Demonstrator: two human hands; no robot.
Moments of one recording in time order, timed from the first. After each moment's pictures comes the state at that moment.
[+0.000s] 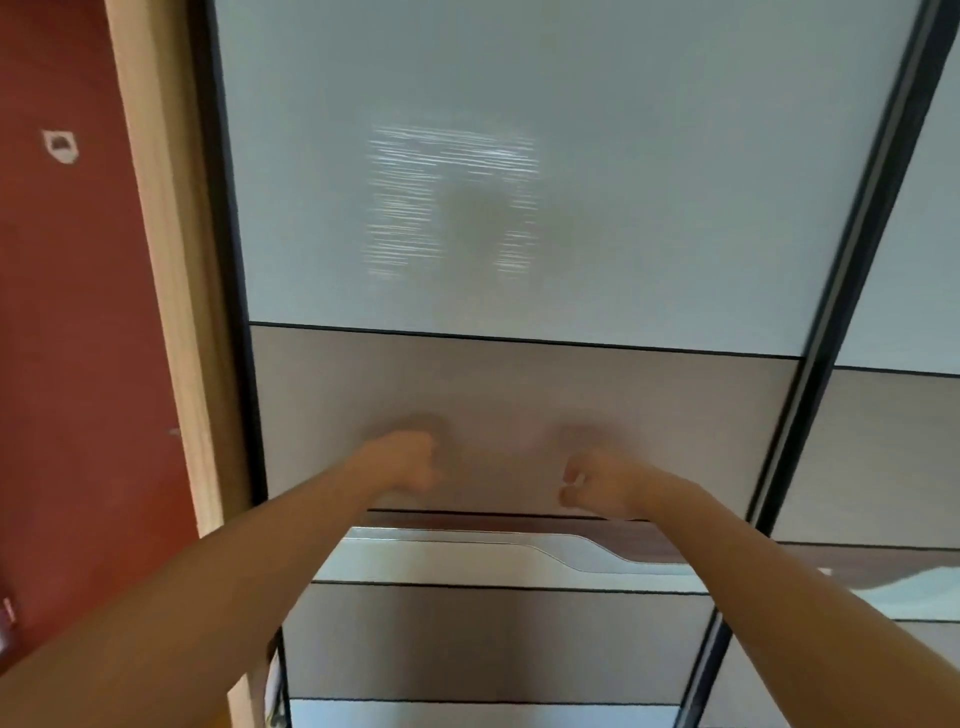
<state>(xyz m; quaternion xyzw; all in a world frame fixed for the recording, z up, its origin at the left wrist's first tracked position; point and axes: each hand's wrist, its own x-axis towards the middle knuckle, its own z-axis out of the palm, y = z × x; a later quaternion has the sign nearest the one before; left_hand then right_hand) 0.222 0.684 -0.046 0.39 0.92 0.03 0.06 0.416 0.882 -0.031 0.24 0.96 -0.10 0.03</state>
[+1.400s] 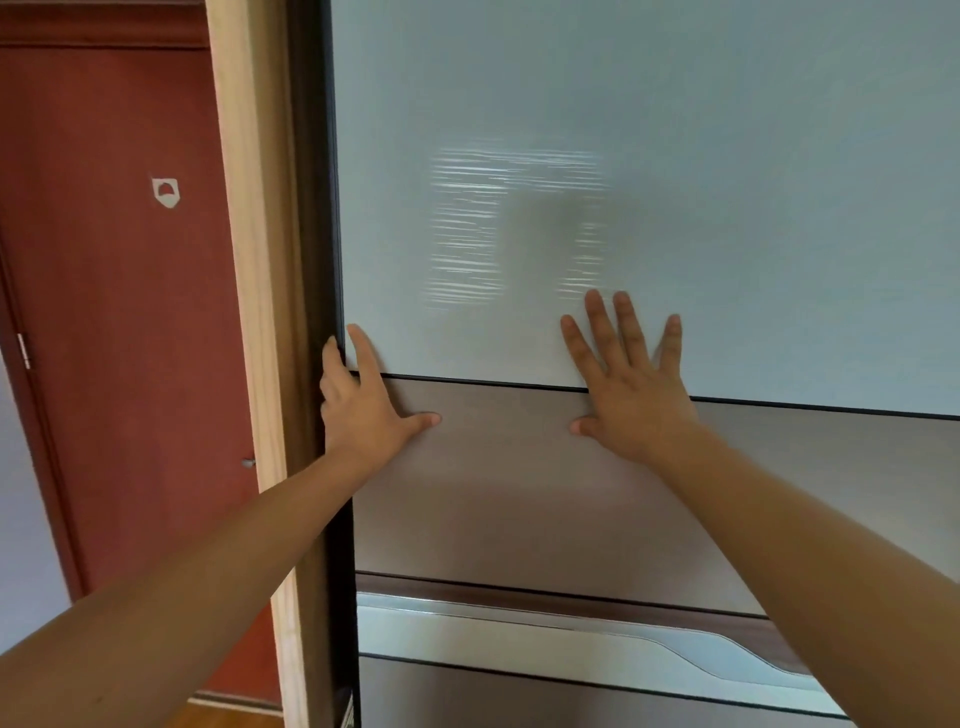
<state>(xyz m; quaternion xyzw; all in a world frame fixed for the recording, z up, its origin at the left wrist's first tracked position) 0.091 0.615 -0.006 0.20 0.87 0.35 -0.27 0.256 0.859 0.045 0.15 0.91 0.28 -0.27</state>
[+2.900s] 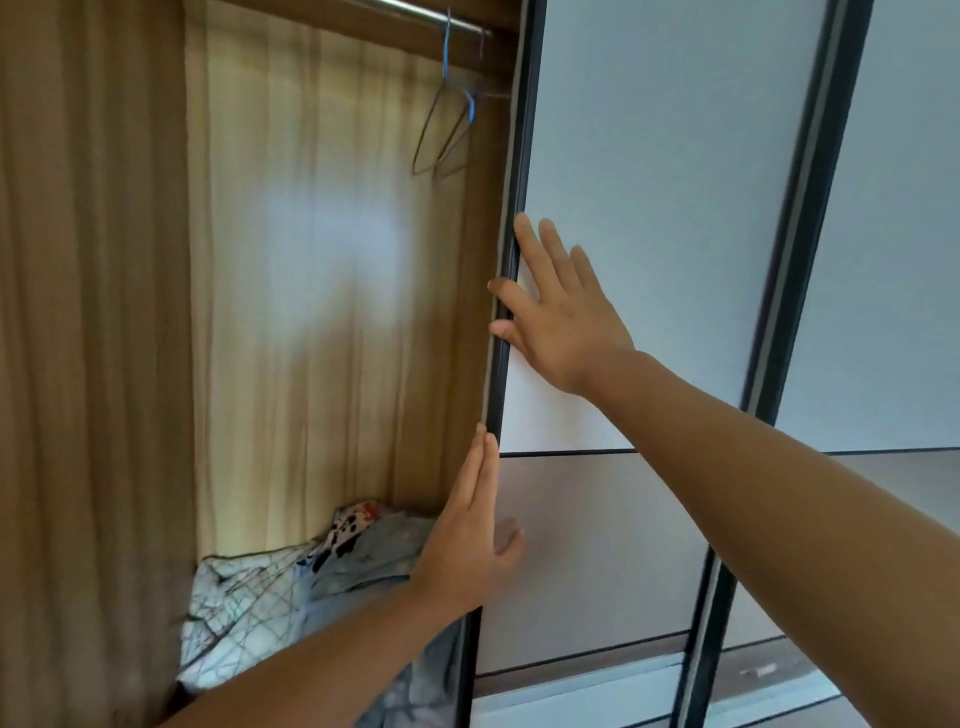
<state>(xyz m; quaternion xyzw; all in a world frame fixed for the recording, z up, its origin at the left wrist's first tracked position) 0.244 0.861 -0.042 0.60 0.65 0.45 -0.12 0.327 0.980 0.171 0.15 0.84 0.36 -0.37</state>
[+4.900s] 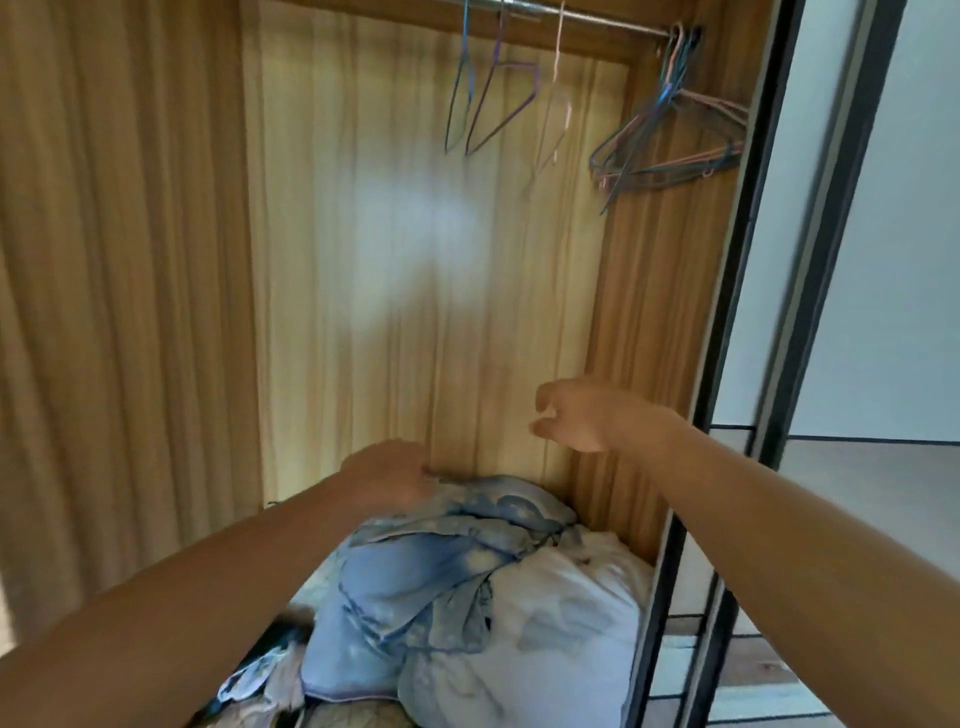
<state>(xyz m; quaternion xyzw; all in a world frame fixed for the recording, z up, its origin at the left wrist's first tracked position) 0.195 0.813 -0.001 0.45 0.89 0.08 0.01 0.370 0.987 0.097 0.21 0.97 0.05 -0.03</state>
